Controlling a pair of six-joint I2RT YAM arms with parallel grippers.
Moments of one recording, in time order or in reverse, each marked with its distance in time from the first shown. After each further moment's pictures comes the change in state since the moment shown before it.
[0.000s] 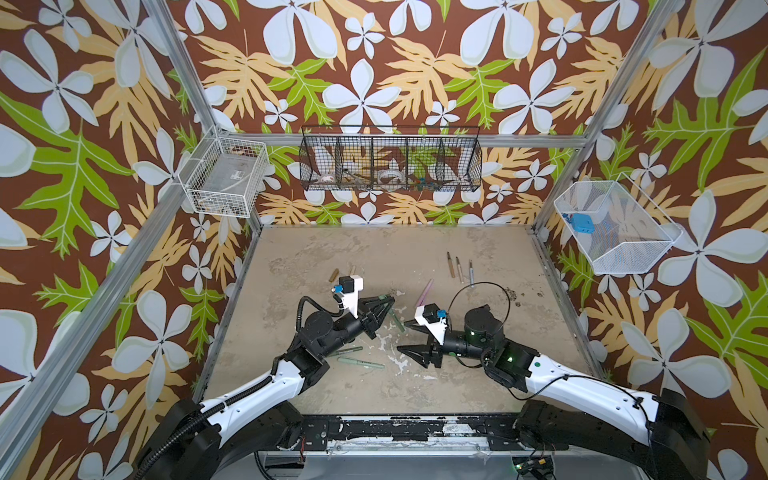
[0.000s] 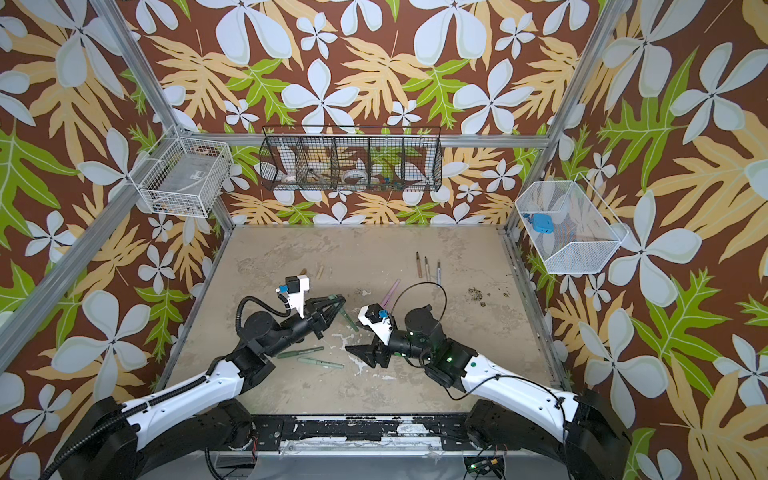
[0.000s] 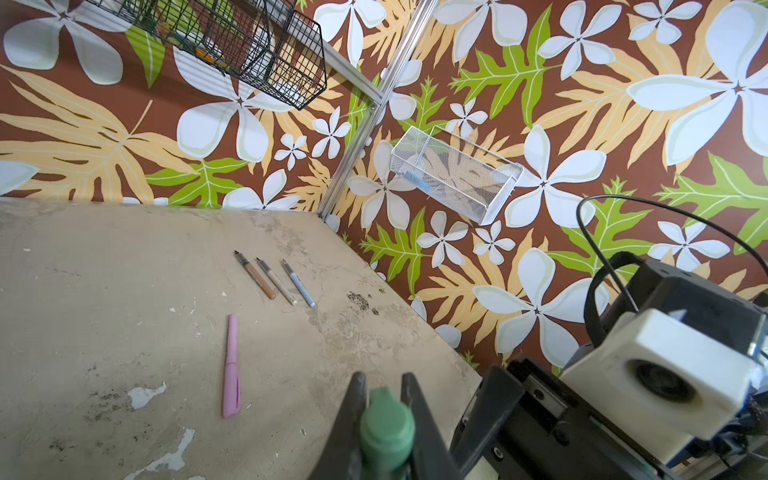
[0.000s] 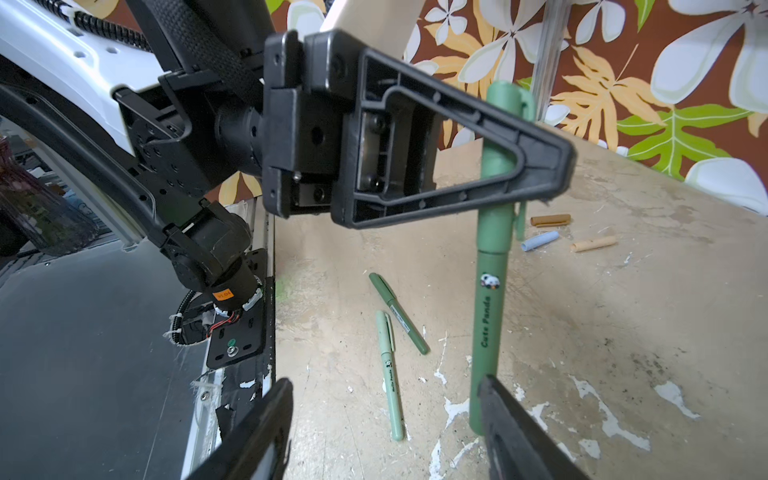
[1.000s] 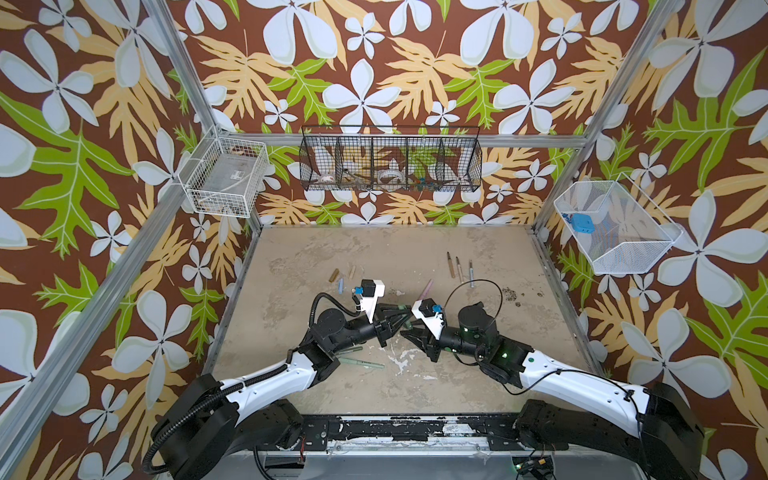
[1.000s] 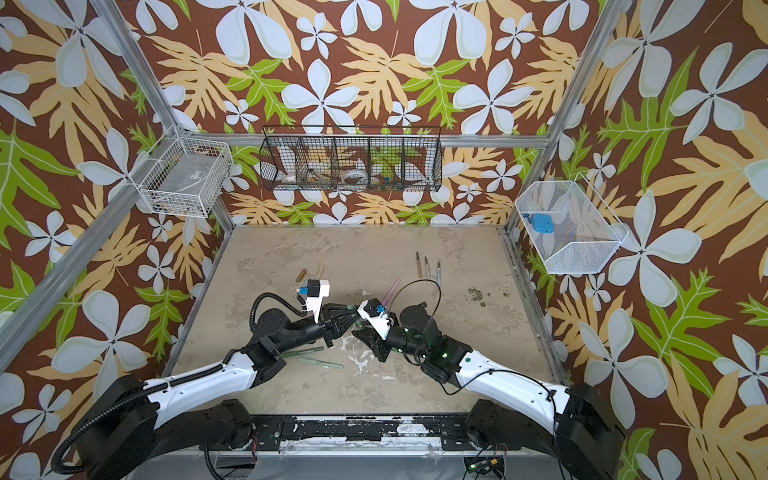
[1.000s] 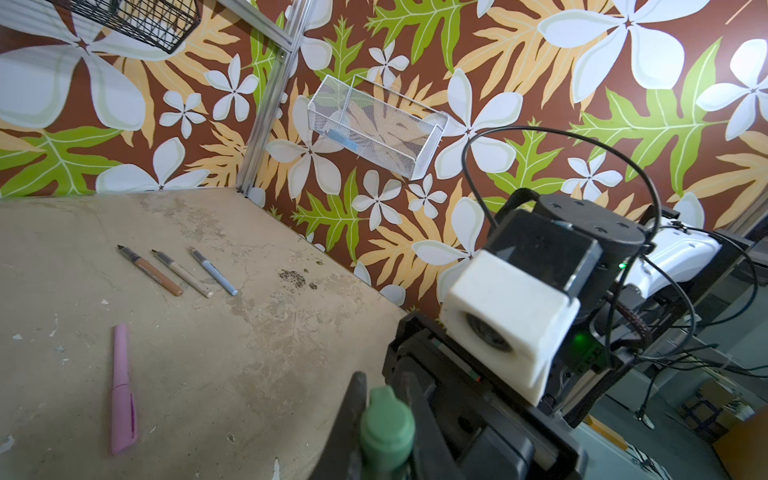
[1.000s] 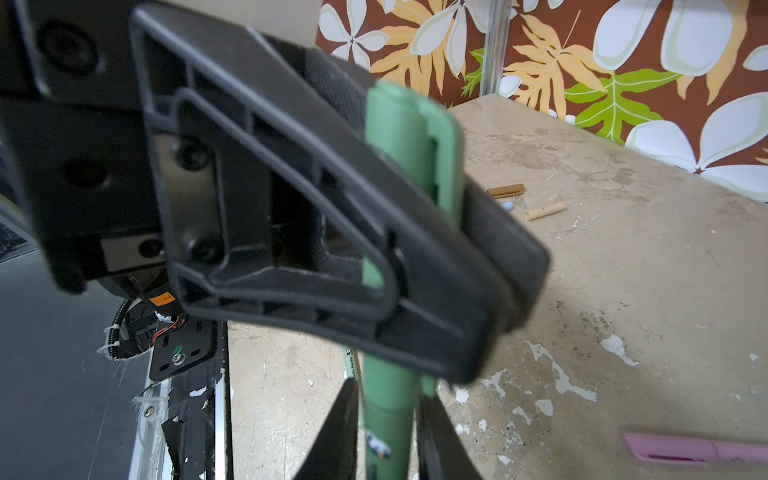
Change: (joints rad) left arm -0.066 0.134 0.041 0.111 0.205 0.025; right arm -0.008 0.072 0.023 -0.027 0.091 0.001
